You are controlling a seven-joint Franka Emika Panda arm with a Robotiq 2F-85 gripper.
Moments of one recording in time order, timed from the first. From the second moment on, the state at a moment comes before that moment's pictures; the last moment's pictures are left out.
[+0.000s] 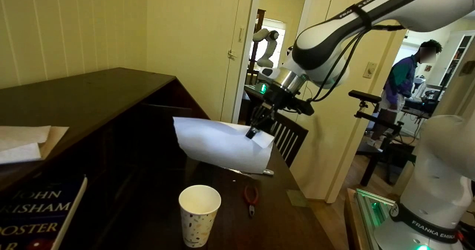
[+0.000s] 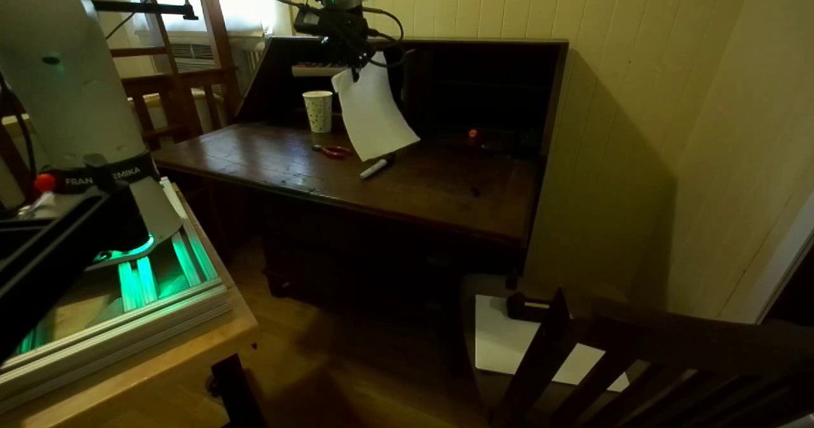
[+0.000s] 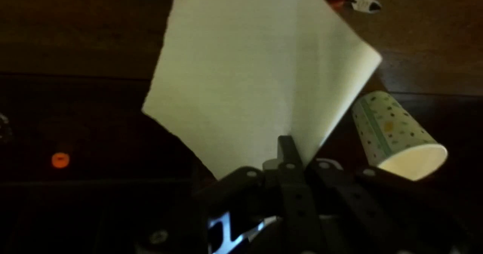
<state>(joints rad) -0.02 -0.26 0.02 -2.60 0.72 2.59 -1.17</state>
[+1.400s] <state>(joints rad) 0.04 -0.26 0.03 -2.08 -0.02 2.91 -0.79</state>
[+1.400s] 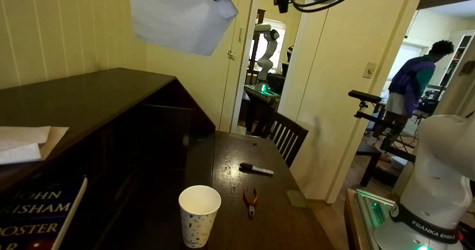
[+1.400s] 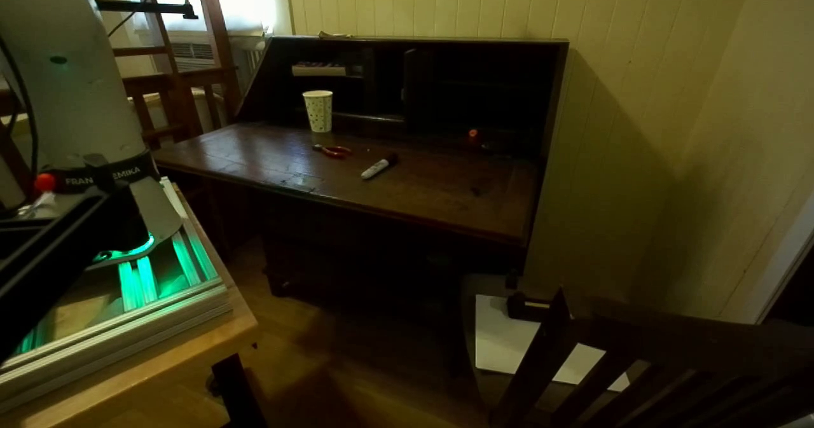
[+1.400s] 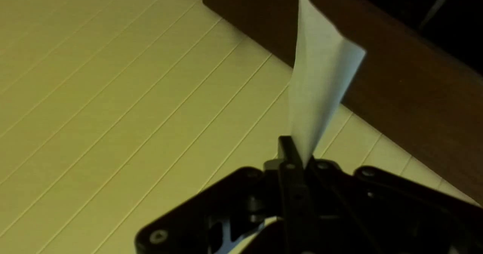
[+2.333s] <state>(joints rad) 0.01 0.54 0.02 -1.50 -0.44 3.19 -0.77</state>
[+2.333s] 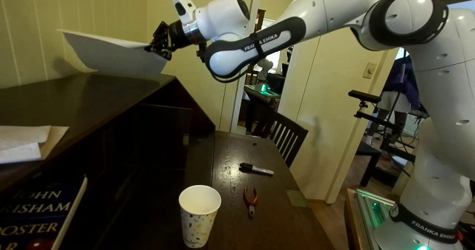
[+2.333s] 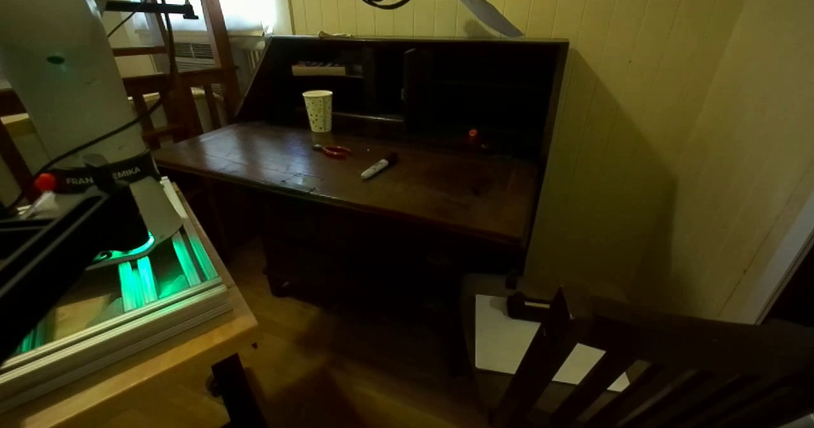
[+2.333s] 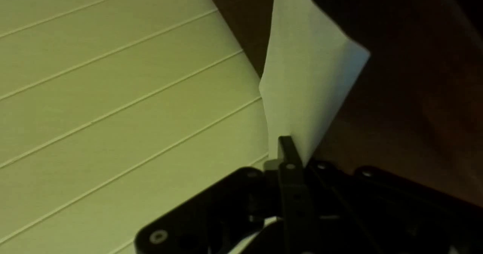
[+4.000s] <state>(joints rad) -0.17 0.08 0.34 -1.40 -0.05 1.98 -0.65</state>
